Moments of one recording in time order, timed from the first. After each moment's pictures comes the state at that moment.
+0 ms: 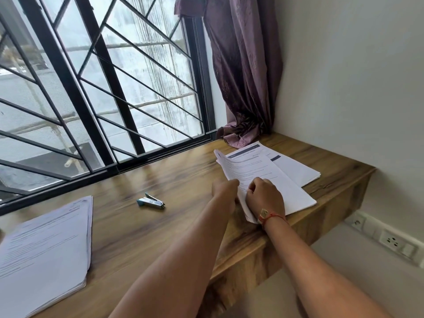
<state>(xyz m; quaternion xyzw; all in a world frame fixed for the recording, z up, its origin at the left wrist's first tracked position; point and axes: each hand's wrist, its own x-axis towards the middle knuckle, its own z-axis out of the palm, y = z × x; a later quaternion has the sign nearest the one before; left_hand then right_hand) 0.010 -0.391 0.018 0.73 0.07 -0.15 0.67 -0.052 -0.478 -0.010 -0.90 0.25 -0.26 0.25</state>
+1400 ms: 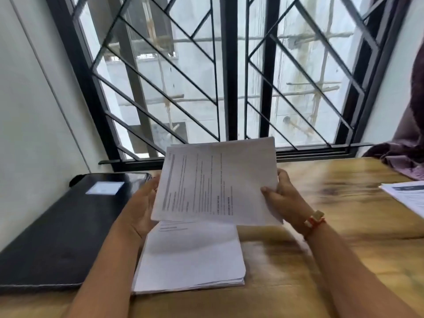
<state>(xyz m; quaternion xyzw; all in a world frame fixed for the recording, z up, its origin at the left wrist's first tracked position) 0.054 0.156 0.052 0.52 0.05 -0.03 0.85 0.089 -0.180 0.035 -0.76 -0.12 -0.06 0.63</state>
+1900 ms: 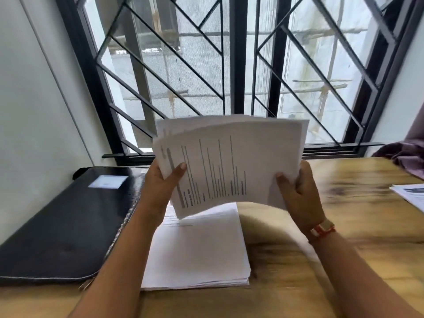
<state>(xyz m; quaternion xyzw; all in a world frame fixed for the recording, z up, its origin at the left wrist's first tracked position) 0.050 0.118 0.066 0.66 -0.03 0.22 0.72 0.076 -0.177 0.033 -0.73 -0.13 -0.27 0.61</state>
